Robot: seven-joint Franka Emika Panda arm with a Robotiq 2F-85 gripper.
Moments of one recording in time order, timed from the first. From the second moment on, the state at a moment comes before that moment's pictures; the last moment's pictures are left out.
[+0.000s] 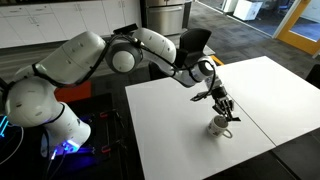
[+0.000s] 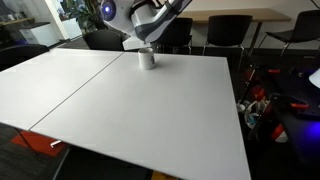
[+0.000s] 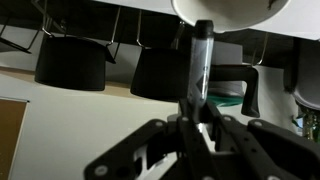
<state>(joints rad) 0.18 1.12 -0.37 -1.08 -0.84 2.00 1.85</state>
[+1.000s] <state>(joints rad) 0.17 1.21 -0.35 -0.98 -0.84 2.00 1.85</state>
